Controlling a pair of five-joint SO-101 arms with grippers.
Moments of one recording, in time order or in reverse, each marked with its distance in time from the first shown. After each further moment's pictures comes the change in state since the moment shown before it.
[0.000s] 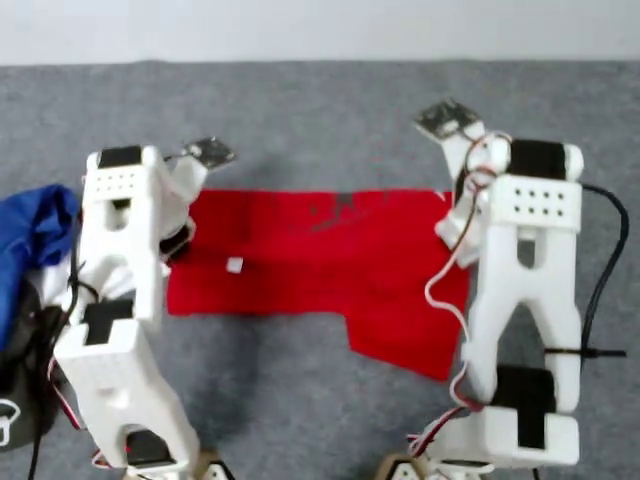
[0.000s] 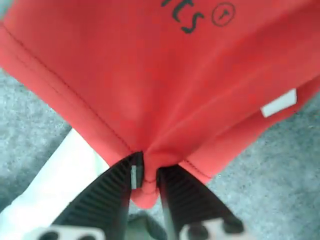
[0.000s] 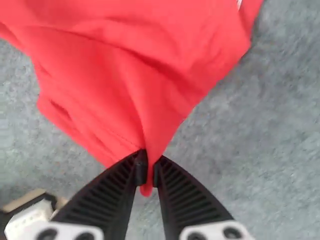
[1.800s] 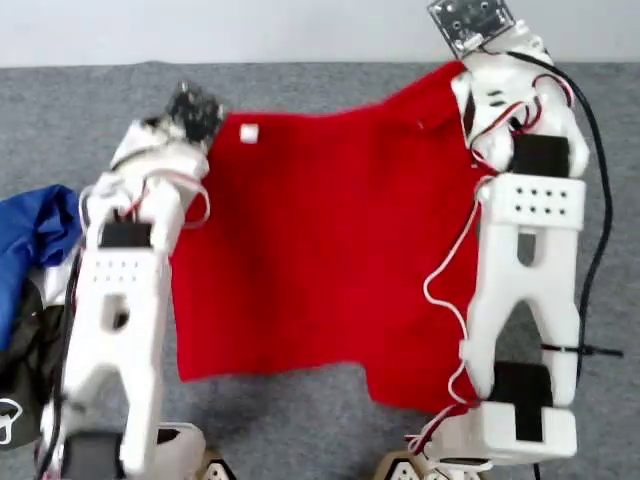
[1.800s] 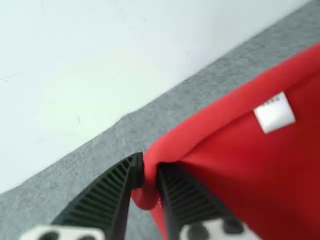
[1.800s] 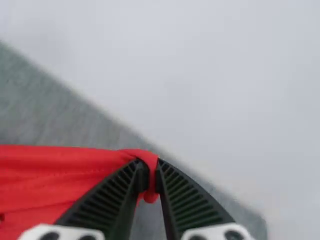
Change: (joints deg) left arm 6.9 -40.2 35.1 -63.2 18.0; right arm -2.4 4.1 -9.6 -63.3 4.2
